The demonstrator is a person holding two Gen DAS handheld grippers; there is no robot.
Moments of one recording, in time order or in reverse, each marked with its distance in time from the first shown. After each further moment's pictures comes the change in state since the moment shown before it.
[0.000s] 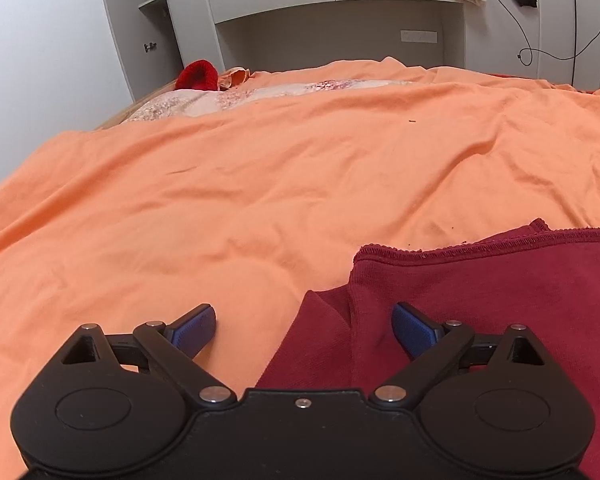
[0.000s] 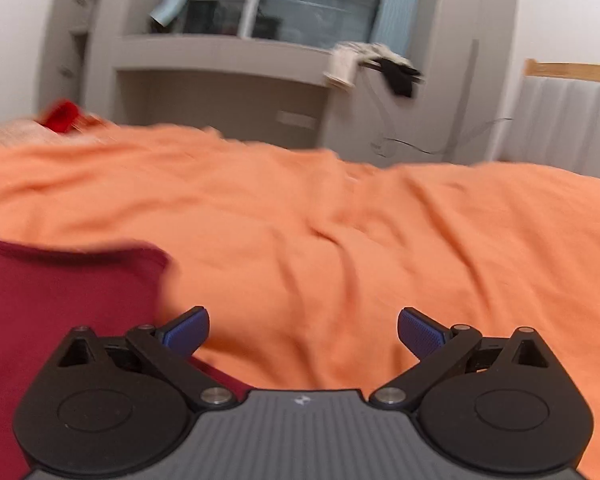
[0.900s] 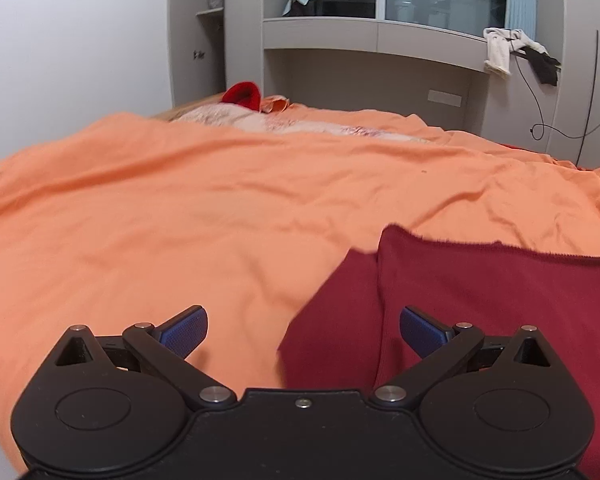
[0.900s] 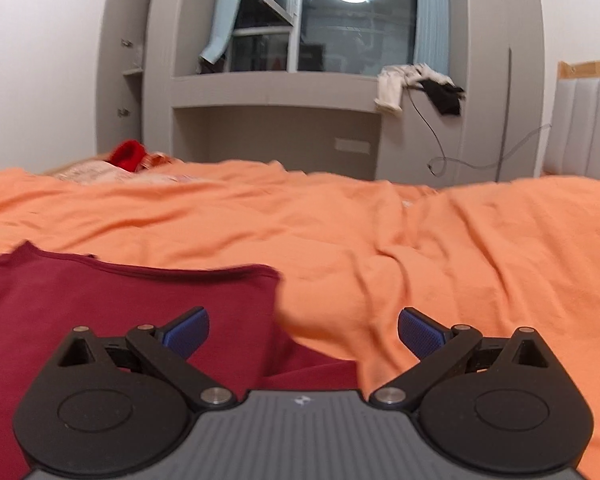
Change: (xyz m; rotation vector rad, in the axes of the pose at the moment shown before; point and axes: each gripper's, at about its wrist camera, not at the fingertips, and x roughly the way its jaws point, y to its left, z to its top) left arm -0.111 0.047 -0.066 -0.212 -0.114 -0.024; right arm -0.106 0.015 0.002 0.010 -0.122 0.272
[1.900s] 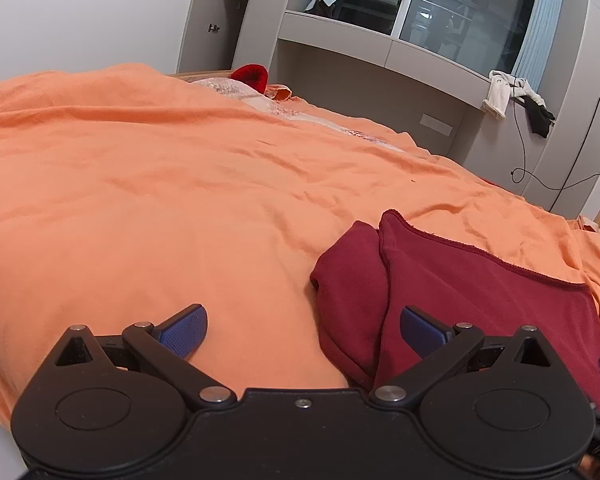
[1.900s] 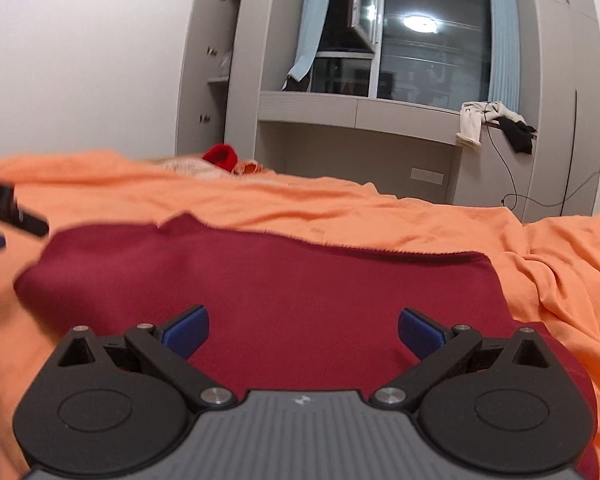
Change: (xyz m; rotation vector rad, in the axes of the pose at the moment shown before) left arm -0.031 0.046 -0.037 -0.190 0.001 -0.134; right arm -0.033 0.157 -0.044 -0.108 -0.041 0.123
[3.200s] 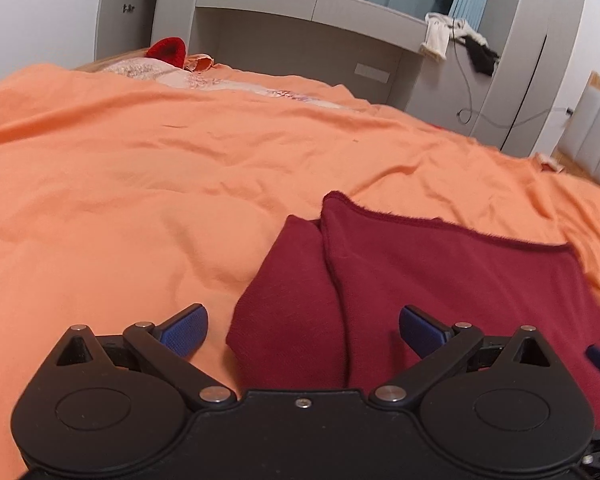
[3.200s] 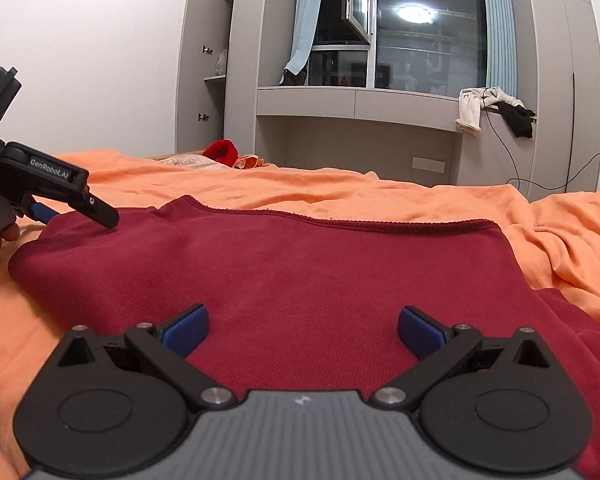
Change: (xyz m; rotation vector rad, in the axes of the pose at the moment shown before) left arm 0.077 -0.027 0.033 0.147 0.135 -0.181; right arm 0.007 0.001 -0.018 0.061 -0.009 0.024
